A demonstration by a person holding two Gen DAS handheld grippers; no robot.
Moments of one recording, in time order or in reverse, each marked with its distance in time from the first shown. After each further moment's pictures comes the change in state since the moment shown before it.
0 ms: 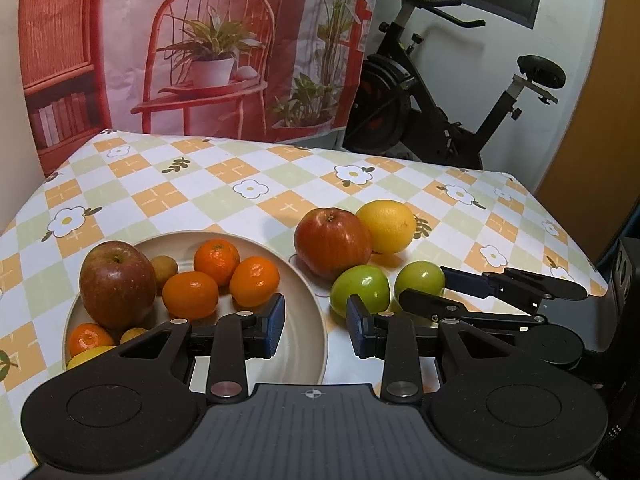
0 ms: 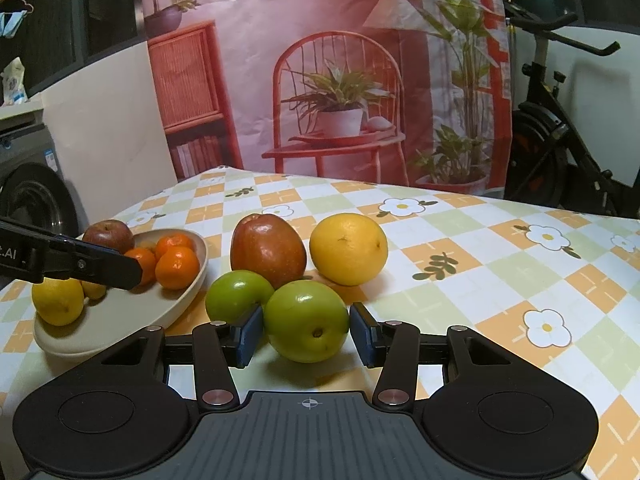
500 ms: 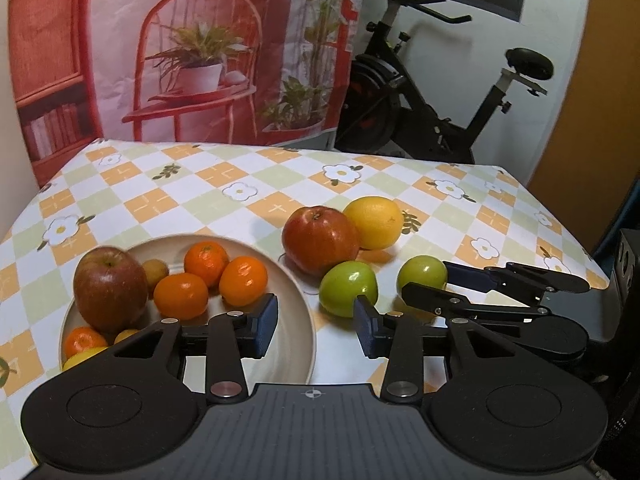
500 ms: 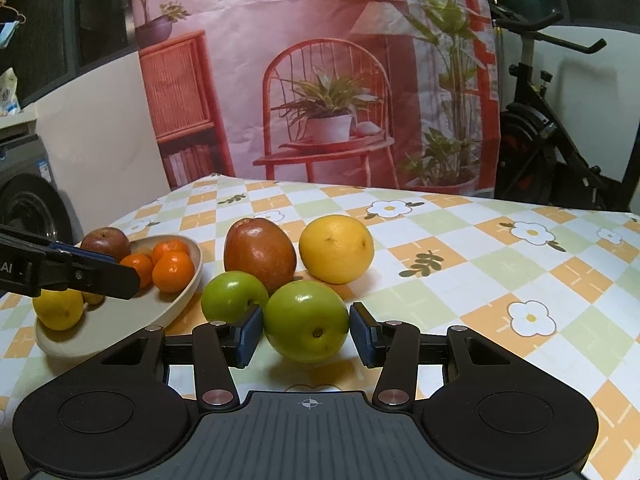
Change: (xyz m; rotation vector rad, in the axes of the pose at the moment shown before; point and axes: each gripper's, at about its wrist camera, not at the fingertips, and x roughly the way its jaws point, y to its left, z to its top) left arm -0.002 -0.008 -0.003 0.053 -0.012 -0.017; right arm -0.012 -0.003 -0.004 0.029 -0.024 -0.018
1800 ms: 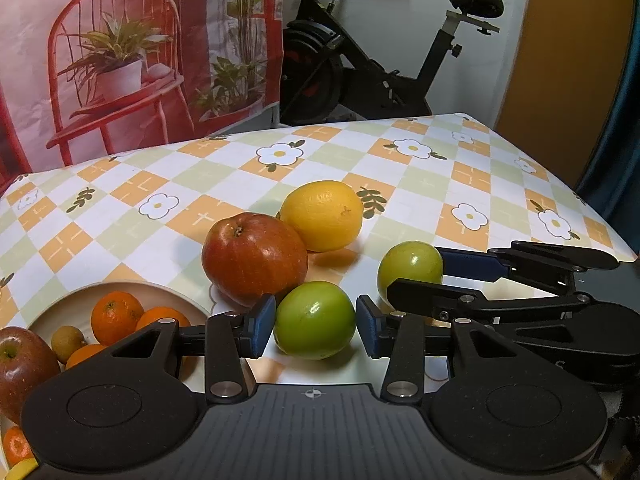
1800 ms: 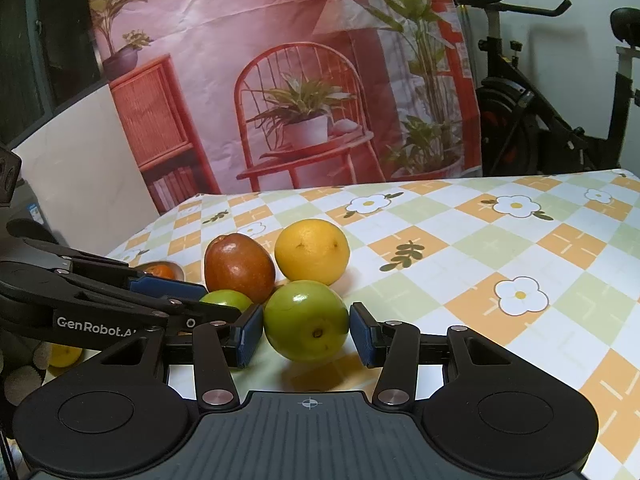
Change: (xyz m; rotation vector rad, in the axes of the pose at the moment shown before) left arm 0.068 -0.028 0.018 0.178 0.092 -0.099; right arm -0.001 -0.021 -0.002 0.143 -0.016 -0.002
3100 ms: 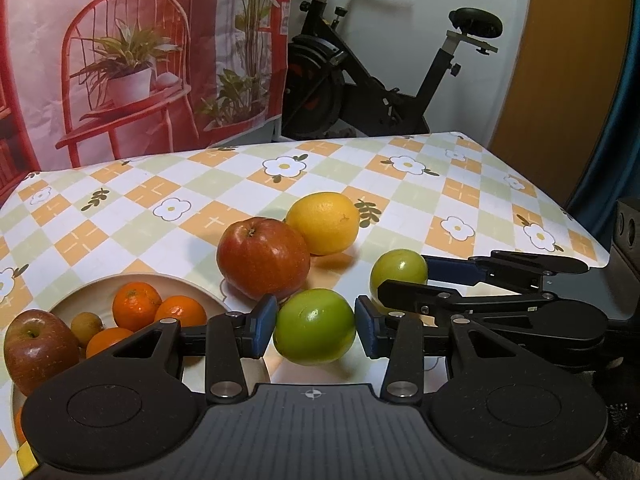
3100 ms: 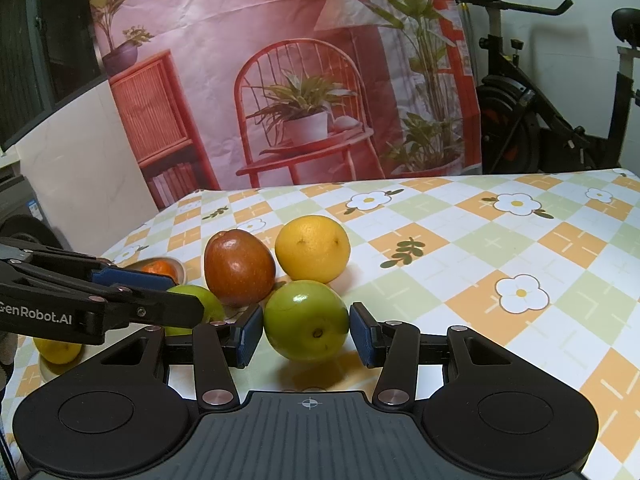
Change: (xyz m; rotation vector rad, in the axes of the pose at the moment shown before) left arm -0.027 -0.002 -0.007 -0.030 -0.046 -0.003; right arm 0.001 0.002 0.000 -0.003 0.007 0.001
